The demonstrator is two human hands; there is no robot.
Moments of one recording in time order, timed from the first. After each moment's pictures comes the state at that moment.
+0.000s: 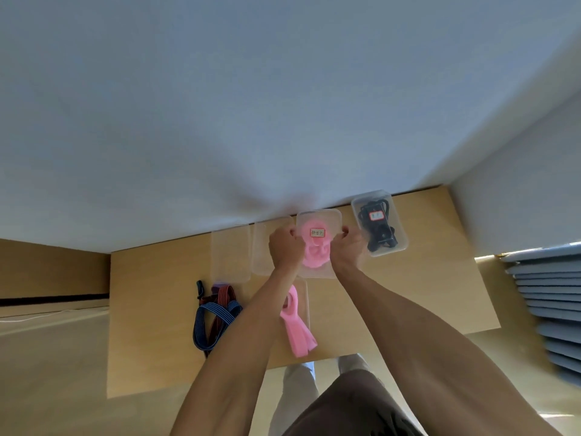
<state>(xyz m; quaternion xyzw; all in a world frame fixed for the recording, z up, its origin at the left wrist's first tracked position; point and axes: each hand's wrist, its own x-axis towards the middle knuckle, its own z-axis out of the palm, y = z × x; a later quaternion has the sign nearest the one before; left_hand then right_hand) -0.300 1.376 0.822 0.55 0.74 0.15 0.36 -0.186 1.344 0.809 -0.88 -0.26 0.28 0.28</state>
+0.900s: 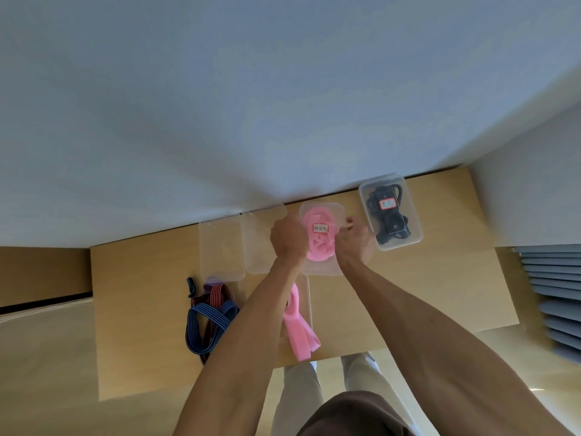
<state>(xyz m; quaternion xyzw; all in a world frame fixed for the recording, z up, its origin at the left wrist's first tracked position) -0.290 1.405 0.770 0.63 0.72 -0.02 0.27 -0.178 1.357 0.760 -0.91 -0.24 0.29 0.20</state>
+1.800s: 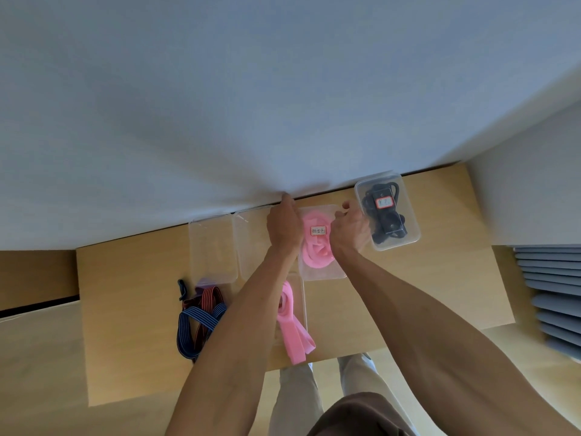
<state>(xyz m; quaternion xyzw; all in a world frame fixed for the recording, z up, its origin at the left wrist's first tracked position) -0.283 1.428 0.757 0.63 0.70 0.08 0.32 -0.171 1.384 0.757 -0.91 -0.26 0.25 0.20</state>
